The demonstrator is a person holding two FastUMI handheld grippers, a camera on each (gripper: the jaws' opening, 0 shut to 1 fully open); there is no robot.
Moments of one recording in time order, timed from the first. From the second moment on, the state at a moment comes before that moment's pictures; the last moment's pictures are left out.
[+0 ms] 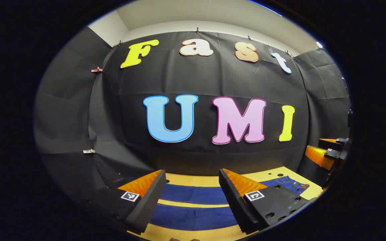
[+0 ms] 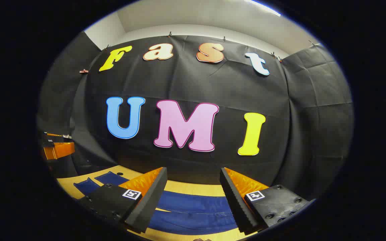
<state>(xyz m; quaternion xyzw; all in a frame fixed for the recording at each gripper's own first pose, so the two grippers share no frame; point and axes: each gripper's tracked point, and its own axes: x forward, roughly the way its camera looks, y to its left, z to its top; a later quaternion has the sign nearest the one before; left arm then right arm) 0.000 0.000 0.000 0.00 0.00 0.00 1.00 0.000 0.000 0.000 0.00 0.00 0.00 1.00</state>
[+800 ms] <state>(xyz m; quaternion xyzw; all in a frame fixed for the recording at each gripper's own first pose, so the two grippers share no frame) -0.046 0.023 -0.010 0.00 -0.01 -0.03 1.00 -0.083 0.002 0.002 -0.01 0.02 -0.04 1.00</state>
